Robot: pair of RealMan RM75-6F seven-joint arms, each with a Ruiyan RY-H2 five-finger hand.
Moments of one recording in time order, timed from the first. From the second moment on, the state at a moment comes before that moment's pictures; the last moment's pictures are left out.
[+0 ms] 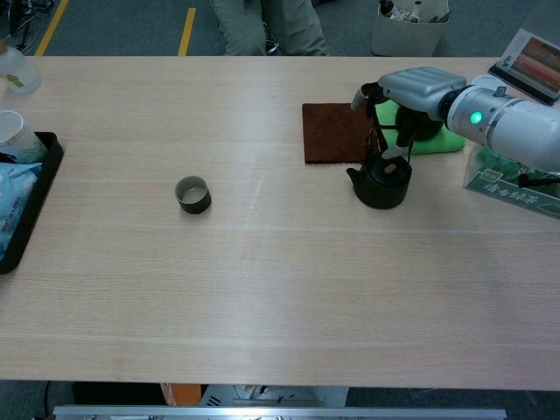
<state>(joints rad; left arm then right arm) -0.12 -1.09 -0.04 -1.67 1.40 1.38 0.18 0.84 -1.43 0.17 -1.41 -0.93 0.66 -0.37</state>
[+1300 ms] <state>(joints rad) -0.11 -1.09 -0.02 -1.67 1.42 1.40 0.13 0.74 -1.25 0.01 -1.79 -1.03 0.90 -0.38</state>
